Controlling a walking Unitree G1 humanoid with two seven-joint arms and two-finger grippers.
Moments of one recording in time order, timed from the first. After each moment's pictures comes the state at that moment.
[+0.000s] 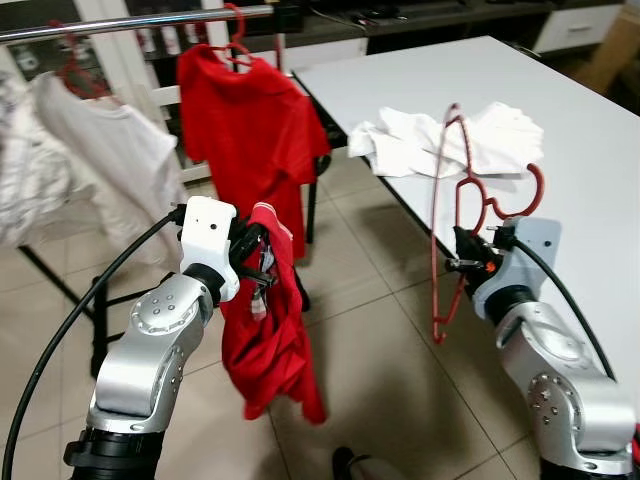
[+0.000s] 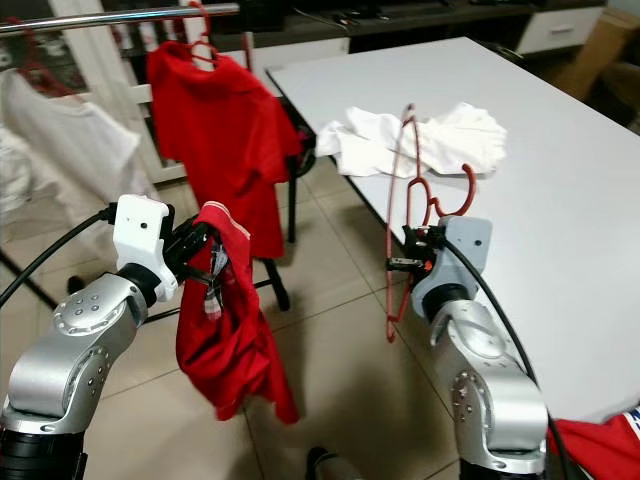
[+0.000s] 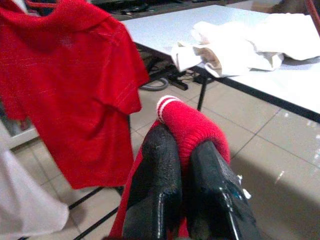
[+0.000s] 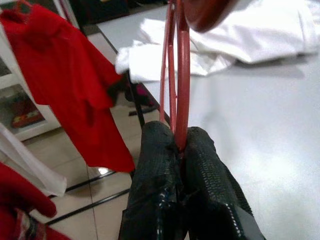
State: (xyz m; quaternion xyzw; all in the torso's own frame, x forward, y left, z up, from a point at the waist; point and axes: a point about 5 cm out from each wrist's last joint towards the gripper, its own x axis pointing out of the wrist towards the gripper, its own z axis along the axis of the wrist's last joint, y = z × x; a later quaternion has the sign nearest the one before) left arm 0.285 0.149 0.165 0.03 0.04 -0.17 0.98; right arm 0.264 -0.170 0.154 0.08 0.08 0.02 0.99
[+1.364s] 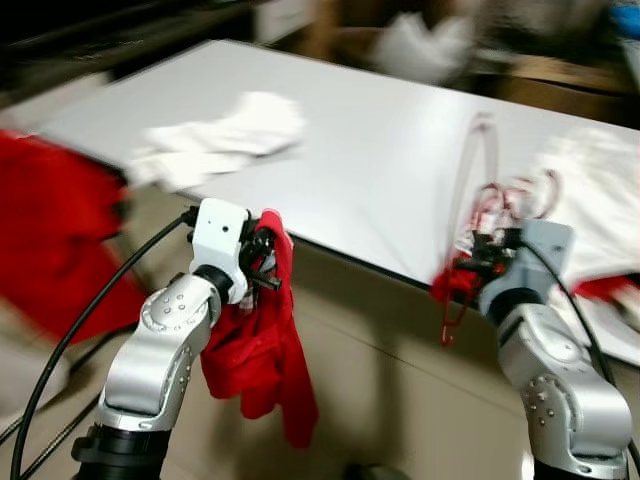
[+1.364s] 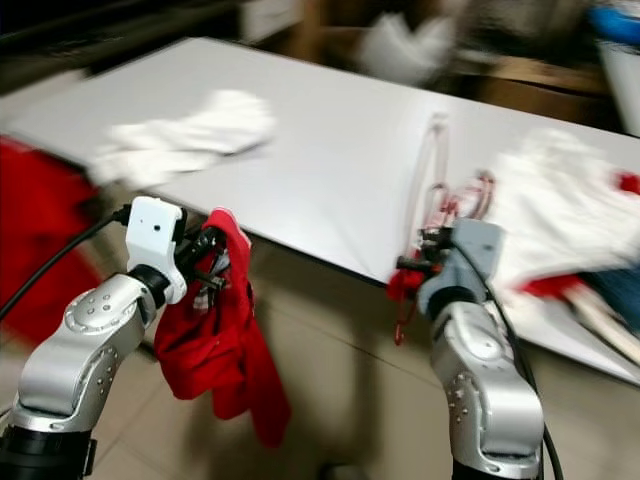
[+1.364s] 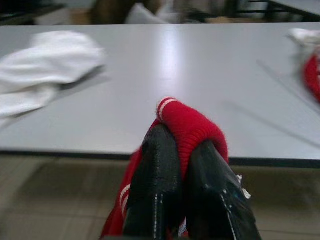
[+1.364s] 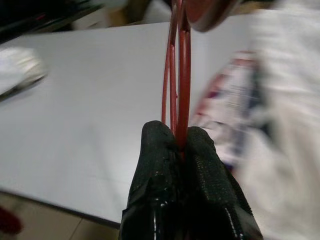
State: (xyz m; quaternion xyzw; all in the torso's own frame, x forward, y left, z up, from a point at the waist) left arm 0.287 0.143 0.161 0.05 0.06 -0.18 0.98; right arm 0.261 -0.174 0.154 0.11 0.08 -0.05 0.99
